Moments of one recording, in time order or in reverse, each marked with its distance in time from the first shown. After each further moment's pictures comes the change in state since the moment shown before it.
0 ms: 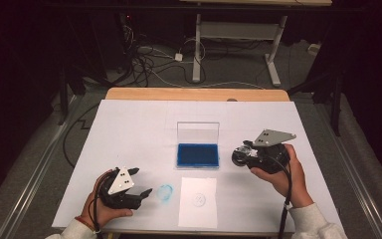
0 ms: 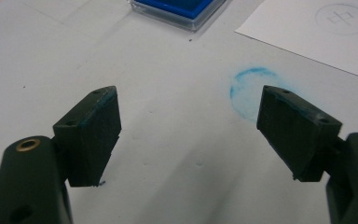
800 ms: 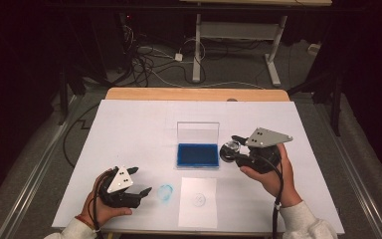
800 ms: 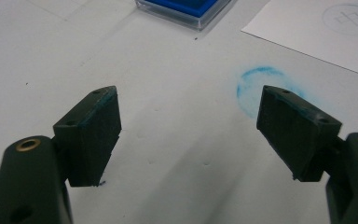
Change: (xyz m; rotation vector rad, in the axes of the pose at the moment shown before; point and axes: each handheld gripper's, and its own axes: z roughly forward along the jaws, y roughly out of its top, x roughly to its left) left arm 0.004 -0.002 0.002 -0.003 -0.002 -0.008; right arm 0.021 0.021 -0.001 -0.156 0.027 -0.016
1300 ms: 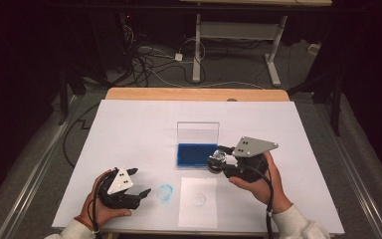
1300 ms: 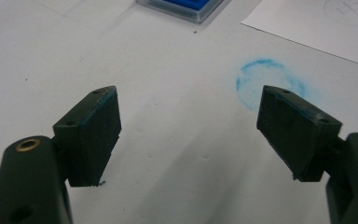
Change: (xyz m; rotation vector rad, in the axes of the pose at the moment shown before) left arm -0.002 -0.003 -0.002 0.013 0.009 0.009; right arm 0.029 0.001 0.013 -0.008 0.129 -0.031
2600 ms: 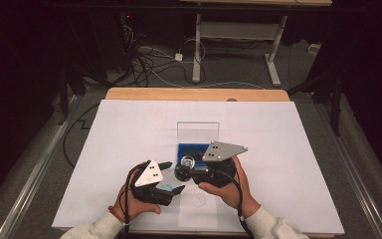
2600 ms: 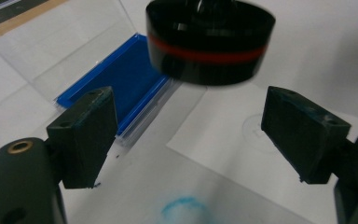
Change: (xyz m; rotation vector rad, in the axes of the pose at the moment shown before) left arm -0.033 0.069 0.037 -0.185 -0.186 0.000; right arm 0.042 0.023 0.047 -0.117 0.161 0.051
